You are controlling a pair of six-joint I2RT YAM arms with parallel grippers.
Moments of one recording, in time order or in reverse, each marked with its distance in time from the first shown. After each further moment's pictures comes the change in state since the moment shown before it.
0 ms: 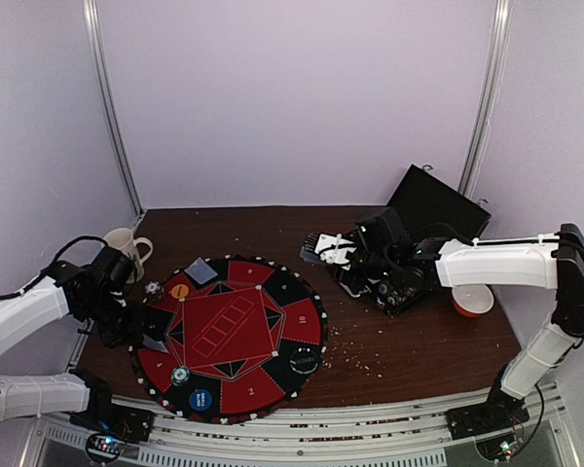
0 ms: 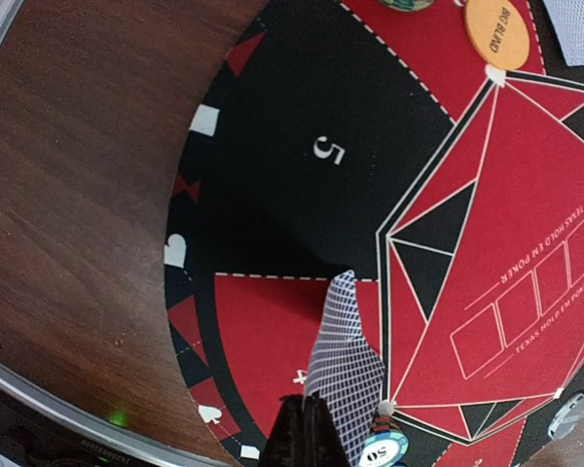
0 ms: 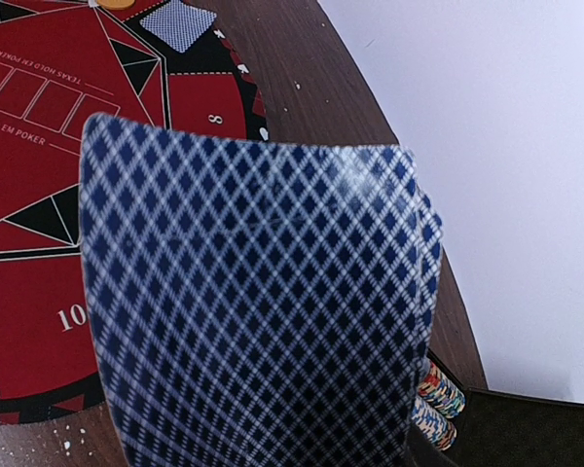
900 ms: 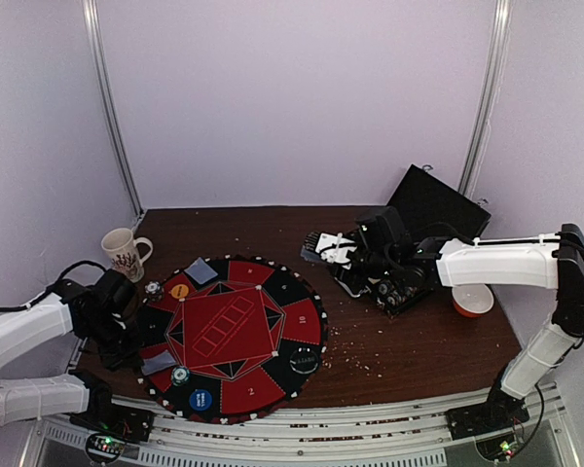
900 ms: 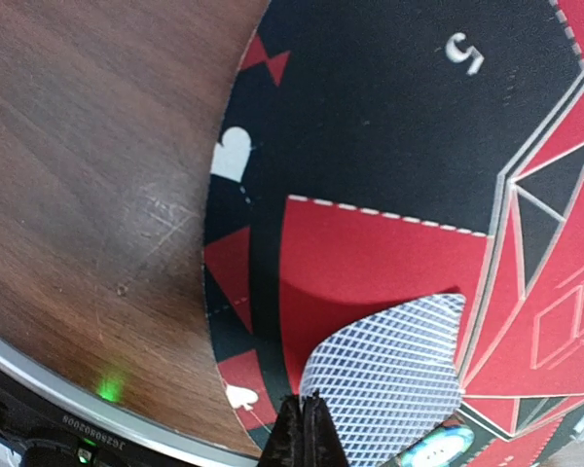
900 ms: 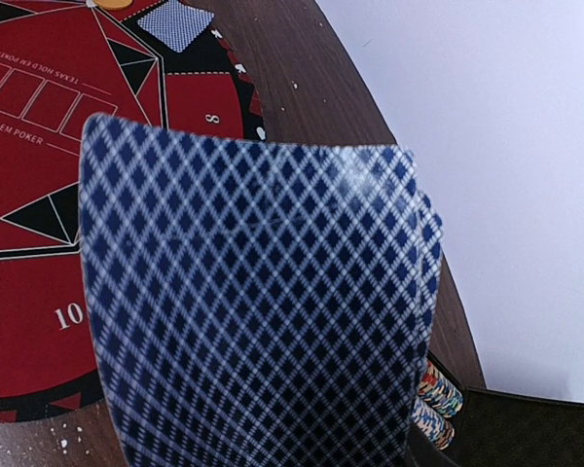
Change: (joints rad) left arm 0.001 -0.038 -0.144 -0.014 0.060 -0.106; right arm -0.005 -0.003 0.000 0.000 -0.002 -0.003
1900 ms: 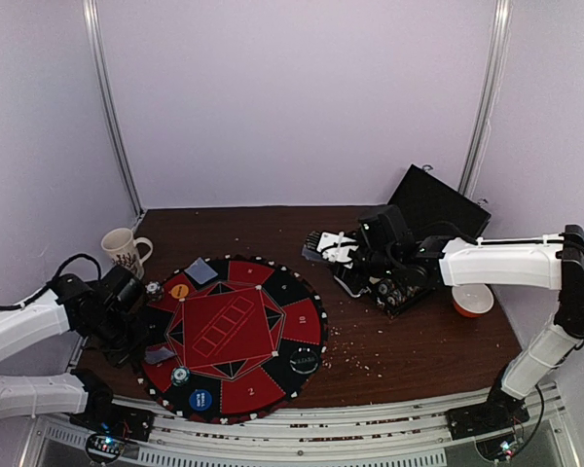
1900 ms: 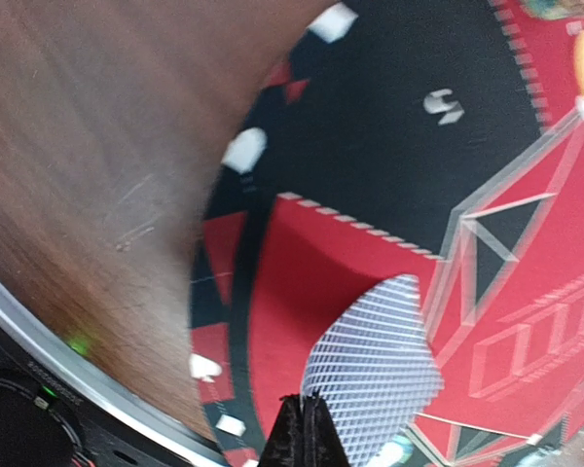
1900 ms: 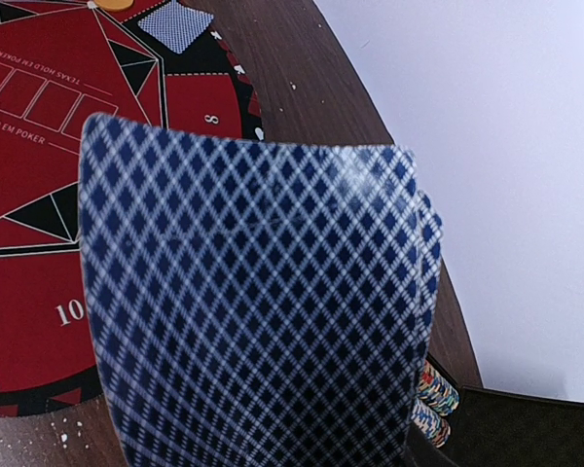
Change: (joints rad) left arm -0.172 -0.019 0.074 -0.032 -0.125 -0.366; right arm -0.001 -0.016 0.000 -0.015 0.000 -0.003
